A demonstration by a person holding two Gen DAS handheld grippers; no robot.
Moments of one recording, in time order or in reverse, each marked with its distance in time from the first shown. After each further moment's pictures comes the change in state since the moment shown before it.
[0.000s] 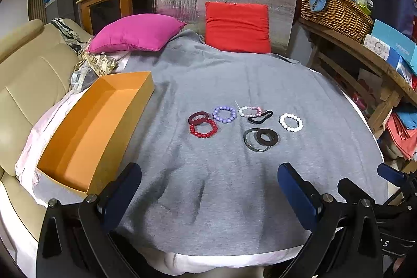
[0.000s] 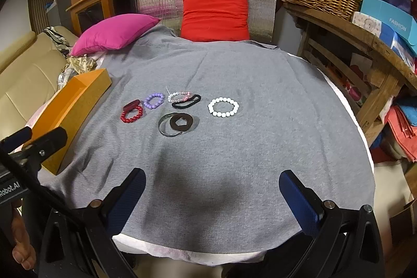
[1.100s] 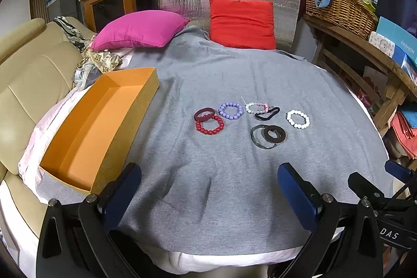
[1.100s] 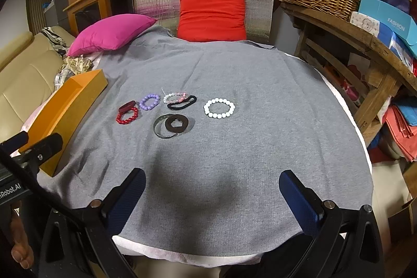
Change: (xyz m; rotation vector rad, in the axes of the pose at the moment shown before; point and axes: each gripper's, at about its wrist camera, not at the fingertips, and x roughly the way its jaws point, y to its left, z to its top) left arm 0.005 0.006 -0.001 0.001 0.021 0.022; right arm 0.006 -0.005 0.003 0.006 0.004 -0.011
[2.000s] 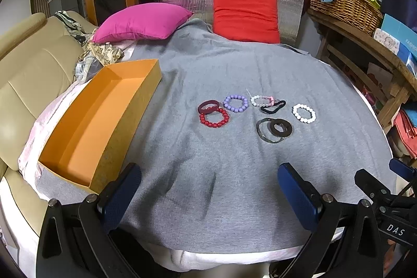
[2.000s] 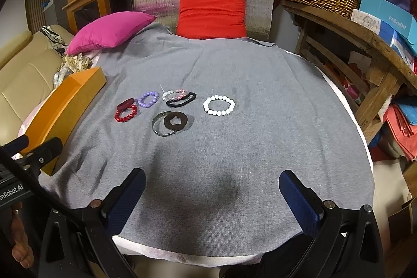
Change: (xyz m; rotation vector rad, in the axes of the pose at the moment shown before) left arm 0.011 0.004 -0.004 -0.006 0.037 0.015; right arm 0.007 0.000 -0.001 -0.001 0.015 -0.004
